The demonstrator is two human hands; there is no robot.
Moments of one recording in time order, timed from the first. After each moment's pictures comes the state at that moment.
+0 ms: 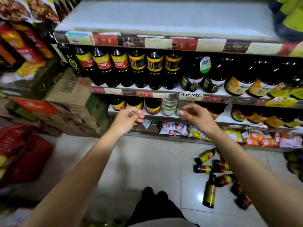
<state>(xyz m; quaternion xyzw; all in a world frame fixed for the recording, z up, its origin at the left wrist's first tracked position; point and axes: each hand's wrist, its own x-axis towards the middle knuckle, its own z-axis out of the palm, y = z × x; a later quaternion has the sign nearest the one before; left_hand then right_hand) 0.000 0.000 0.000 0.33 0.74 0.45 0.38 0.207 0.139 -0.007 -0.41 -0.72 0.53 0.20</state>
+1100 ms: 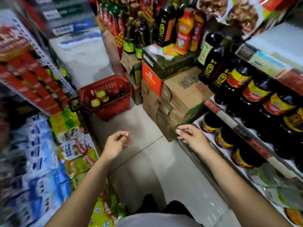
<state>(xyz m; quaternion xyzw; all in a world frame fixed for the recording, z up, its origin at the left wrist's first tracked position) -0.155 -0.317 -0.056 -0.15 0.73 0.65 0.14 -0.133 -0.059 -0.046 -0.18 -0.76 0.62 -0.08</state>
